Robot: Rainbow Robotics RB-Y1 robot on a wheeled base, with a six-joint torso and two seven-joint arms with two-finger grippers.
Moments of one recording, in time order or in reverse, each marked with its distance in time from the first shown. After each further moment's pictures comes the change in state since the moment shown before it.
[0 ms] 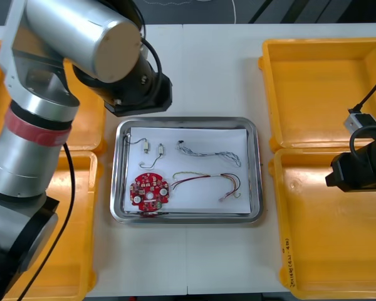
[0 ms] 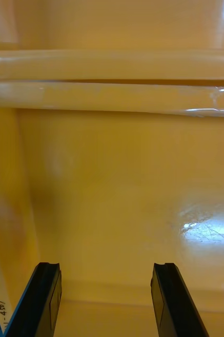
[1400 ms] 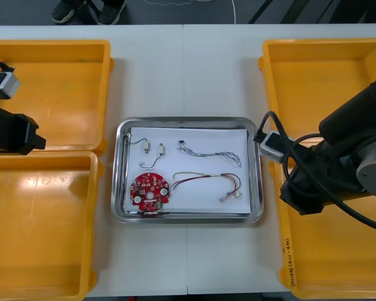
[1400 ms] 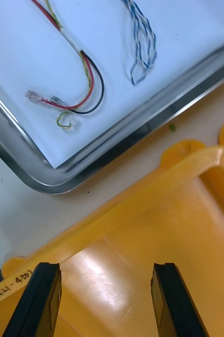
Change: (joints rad) right arm -0.179 0.006 0.375 -0.151 0.048 0.000 0.483; left arm 0.503 0.422 0.444 -0.313 0.362 0.002 -0.366
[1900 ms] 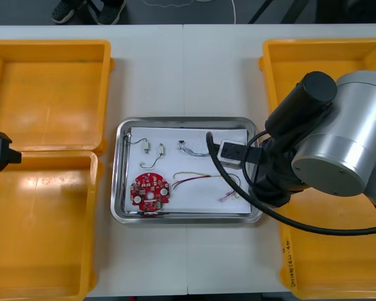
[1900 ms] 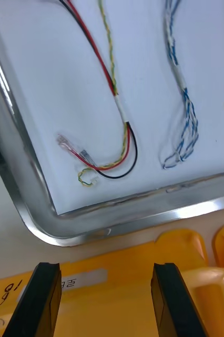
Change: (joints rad) right arm -0.144 0.132 0.178 0.120 0.114 0.000 0.254; left arm 0.155 0.000 0.143 -0.094 0.010 0.000 0.000
